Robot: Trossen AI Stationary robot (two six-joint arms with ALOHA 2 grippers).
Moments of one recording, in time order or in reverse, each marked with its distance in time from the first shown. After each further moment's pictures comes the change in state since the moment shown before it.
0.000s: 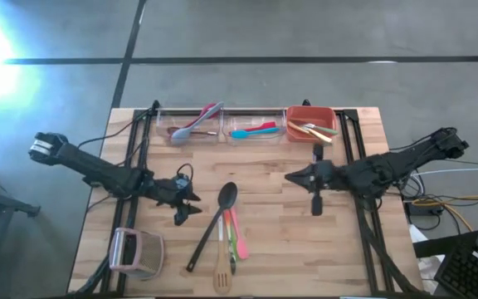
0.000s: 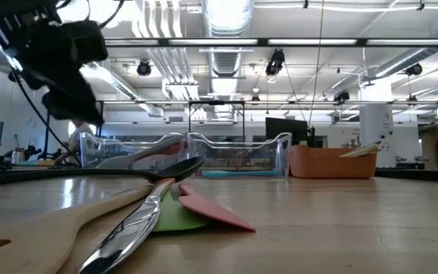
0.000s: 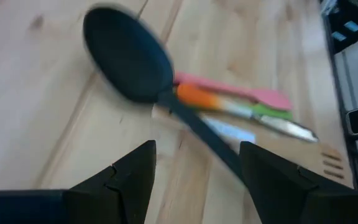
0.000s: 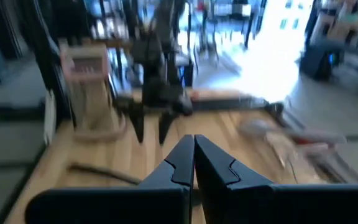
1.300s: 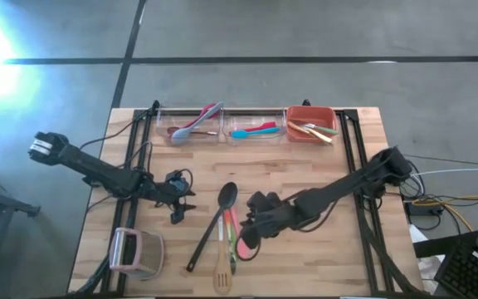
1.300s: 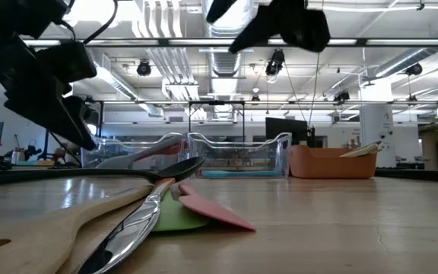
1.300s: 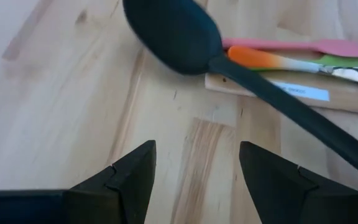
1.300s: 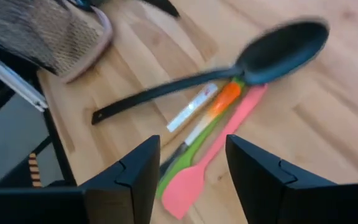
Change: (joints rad) left arm -0.008 -0.017 -0.087 -0.030 -0.109 0.207; right arm 0.019 0.789 0.518 -0.359 -0.160 0.946
